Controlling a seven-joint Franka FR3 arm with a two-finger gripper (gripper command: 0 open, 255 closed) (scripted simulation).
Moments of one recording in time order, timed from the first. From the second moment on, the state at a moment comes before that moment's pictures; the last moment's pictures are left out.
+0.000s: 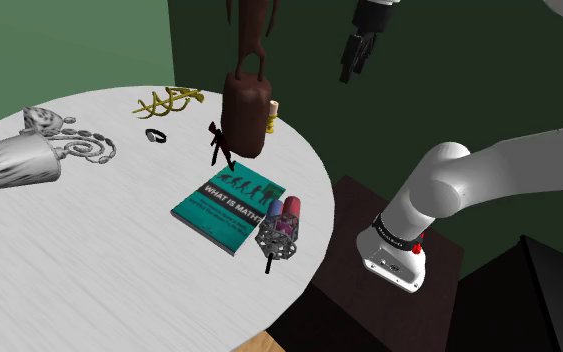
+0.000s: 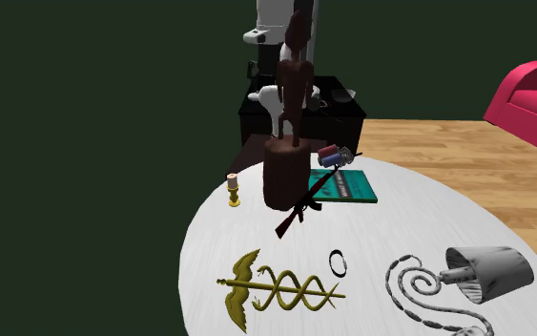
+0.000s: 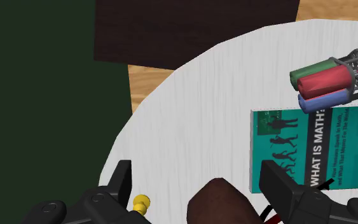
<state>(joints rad) 0.01 -0.74 -0.01 -2.29 -0.05 1.52 -0.10</state>
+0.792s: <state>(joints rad) 0.00 -0.41 -0.06 -2.23 -0.07 1.76 -0.15</state>
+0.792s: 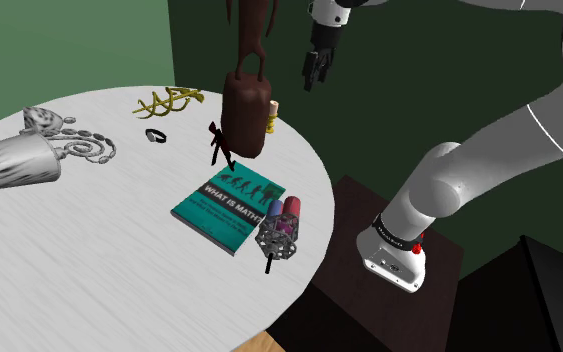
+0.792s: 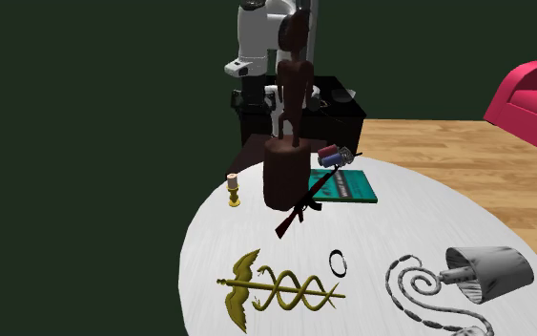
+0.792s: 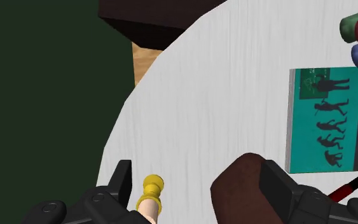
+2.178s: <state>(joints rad) -0.02 0.19 -0.10 -1.94 -0.04 2.03 -0.23</state>
